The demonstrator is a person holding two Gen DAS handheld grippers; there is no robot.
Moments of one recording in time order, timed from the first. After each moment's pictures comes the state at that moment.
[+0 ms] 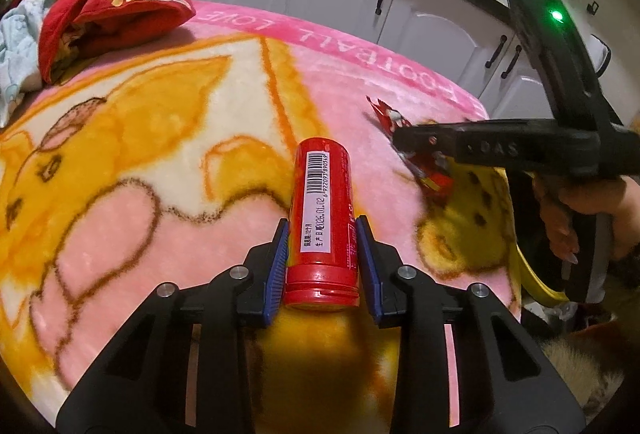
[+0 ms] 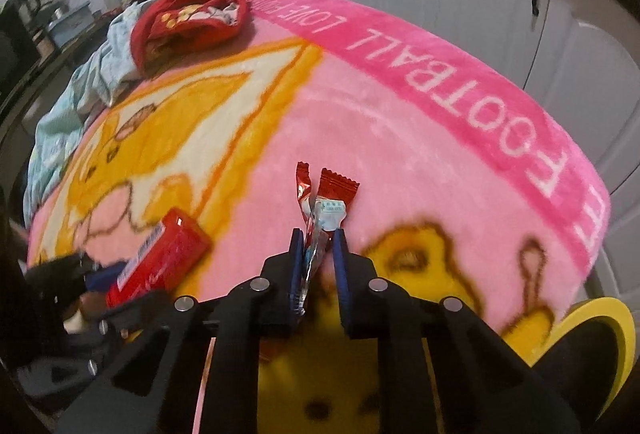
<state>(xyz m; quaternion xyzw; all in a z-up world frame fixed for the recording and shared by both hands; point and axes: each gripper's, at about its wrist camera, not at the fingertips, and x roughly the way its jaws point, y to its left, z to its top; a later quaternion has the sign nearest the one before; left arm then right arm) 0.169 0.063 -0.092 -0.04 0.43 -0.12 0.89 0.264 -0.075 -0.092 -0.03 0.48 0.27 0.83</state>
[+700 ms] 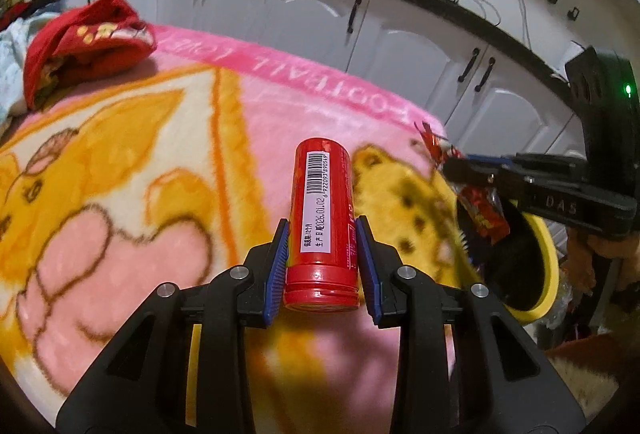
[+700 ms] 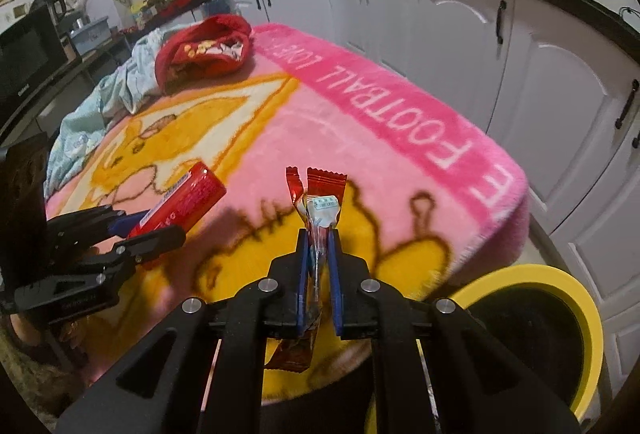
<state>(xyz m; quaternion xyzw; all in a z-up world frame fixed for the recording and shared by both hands) 0.162 0.020 -0.063 -0.05 0.39 -0.15 0.91 0.206 -0.154 -0.051 -0.03 0.42 0.27 0.86</state>
